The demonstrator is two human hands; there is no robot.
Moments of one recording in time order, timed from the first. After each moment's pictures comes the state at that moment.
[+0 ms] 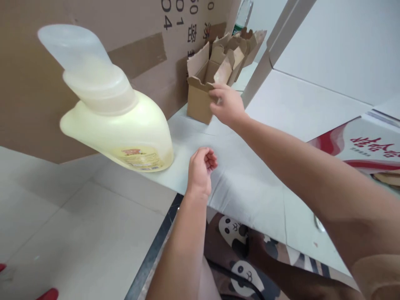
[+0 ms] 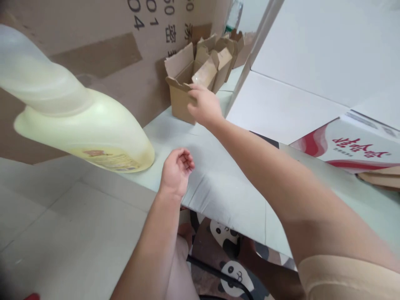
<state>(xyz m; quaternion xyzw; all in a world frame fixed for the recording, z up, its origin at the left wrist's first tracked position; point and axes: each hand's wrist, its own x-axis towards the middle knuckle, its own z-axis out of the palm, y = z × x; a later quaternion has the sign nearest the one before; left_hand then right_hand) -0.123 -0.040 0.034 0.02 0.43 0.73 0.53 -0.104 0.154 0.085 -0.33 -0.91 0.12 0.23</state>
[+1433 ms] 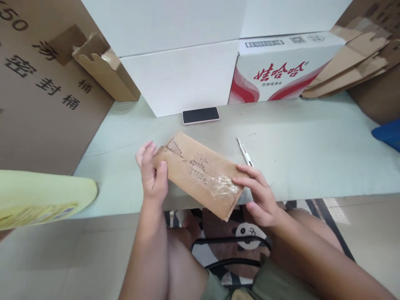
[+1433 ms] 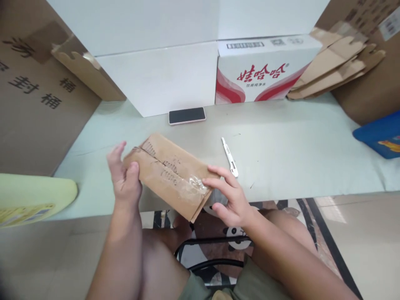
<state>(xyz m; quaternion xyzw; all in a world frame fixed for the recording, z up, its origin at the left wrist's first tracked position) -0.020 -0.011 0.020 0.61 0.50 0.60 0.14 0.265 -0.071 0.019 -0.33 -0.78 0.24 0.48</state>
